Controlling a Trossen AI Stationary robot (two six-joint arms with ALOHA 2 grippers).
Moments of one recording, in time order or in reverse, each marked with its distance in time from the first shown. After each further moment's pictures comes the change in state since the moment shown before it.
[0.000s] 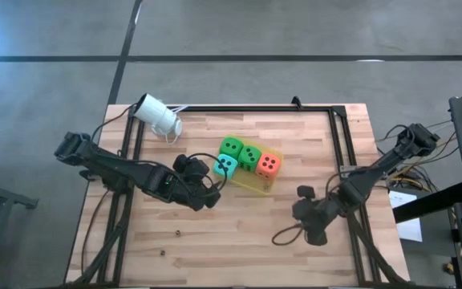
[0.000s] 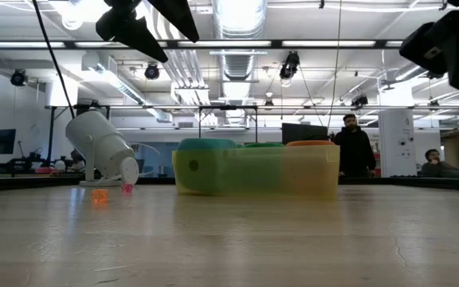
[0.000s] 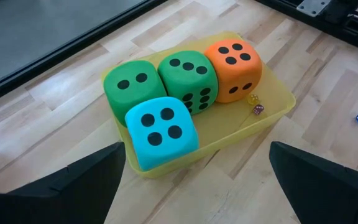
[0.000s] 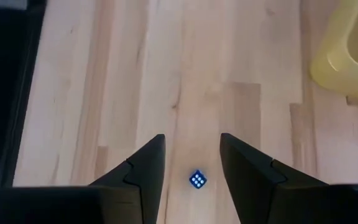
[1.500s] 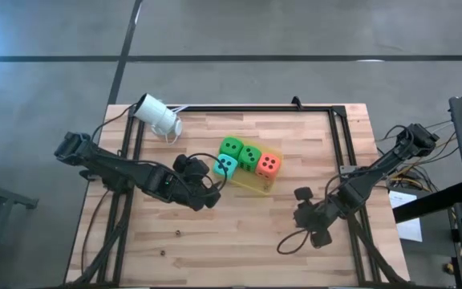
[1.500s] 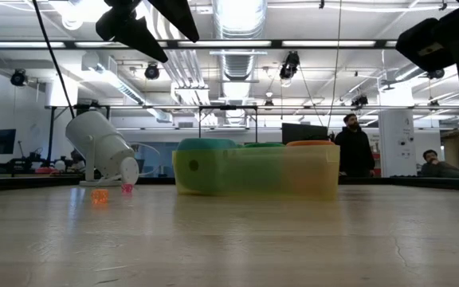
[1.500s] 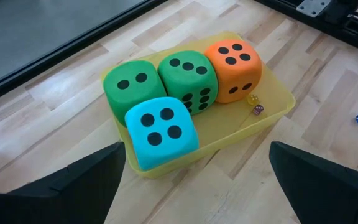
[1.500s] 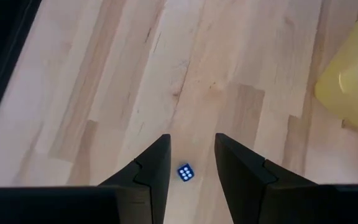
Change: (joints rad) left arm 0.000 0.000 0.000 0.001 0.000 -0.002; right arm 0.020 0.013 -0.003 -0.013 -0.011 -0.205
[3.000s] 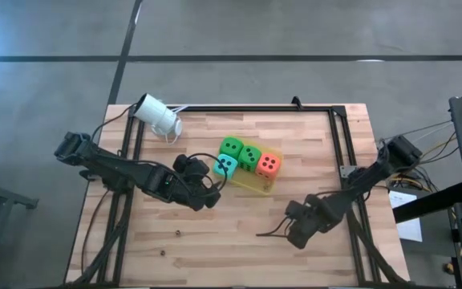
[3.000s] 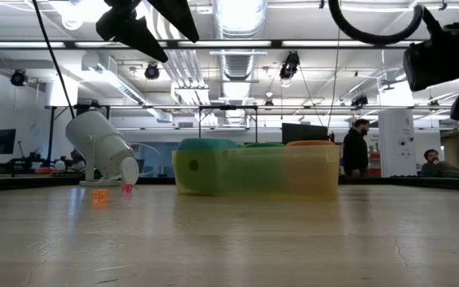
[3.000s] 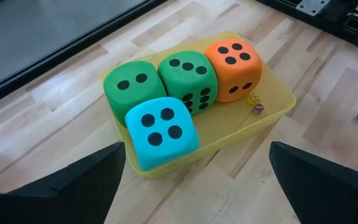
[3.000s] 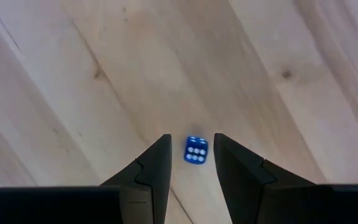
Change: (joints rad) left arm 0.000 0.000 0.000 0.000 0.000 0.010; right arm -0.005 0.298 0.028 -0.058 -0.022 0.852
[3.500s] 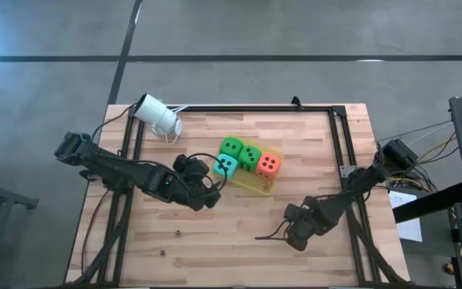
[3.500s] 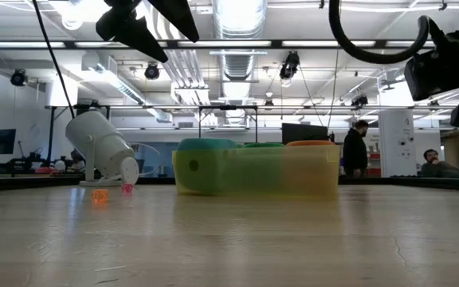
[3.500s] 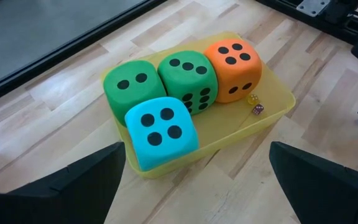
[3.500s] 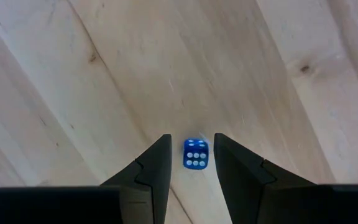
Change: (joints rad) left arm 0.000 0.000 0.000 0.000 0.000 -0.007; right arm 0.000 0.064 0.021 -0.001 -0.031 -0.045
